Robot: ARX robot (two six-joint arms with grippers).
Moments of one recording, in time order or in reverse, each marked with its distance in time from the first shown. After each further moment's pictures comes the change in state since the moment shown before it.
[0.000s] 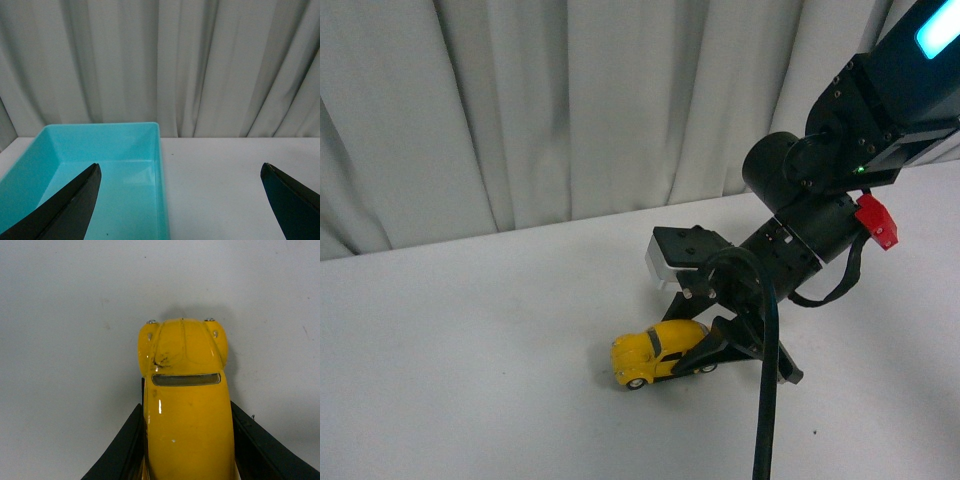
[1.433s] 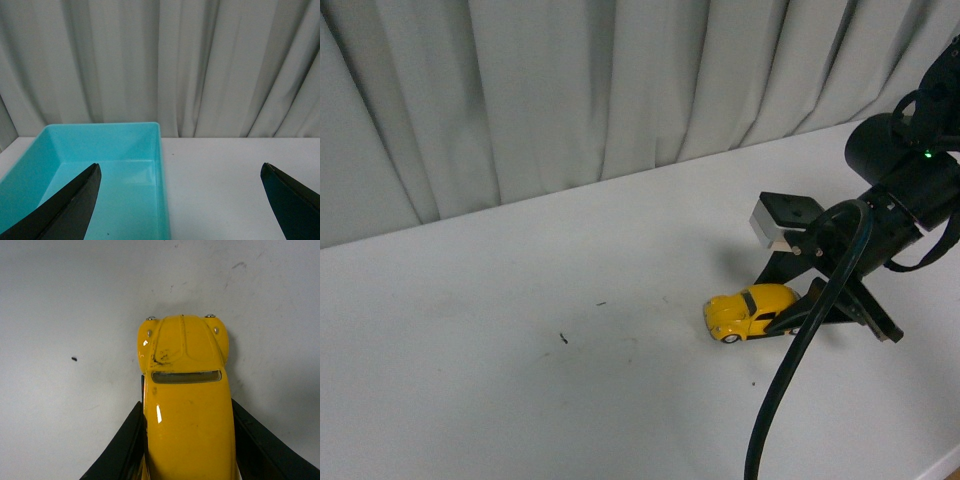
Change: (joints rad) left arm 0.000 0.000 0.000 0.000 0.000 0.000; right arm -0.415 -0.080 -0.201 -0.064 0.103 -0.175
